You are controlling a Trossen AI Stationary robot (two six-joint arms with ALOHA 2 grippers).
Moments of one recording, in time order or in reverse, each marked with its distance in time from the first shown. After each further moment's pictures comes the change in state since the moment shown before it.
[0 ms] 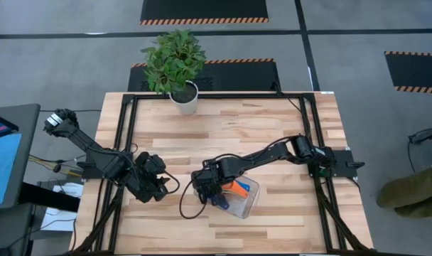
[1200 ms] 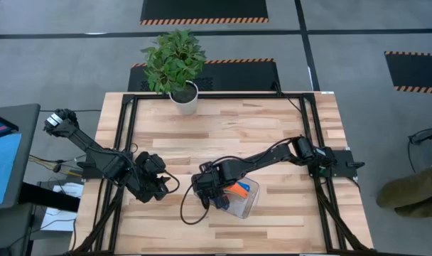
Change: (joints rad) left arm 0.000 0.000 0.000 0.000 -0.018 -0.021; right arm 0.025 -0.013 0.031 -0.031 0.003 -0.156
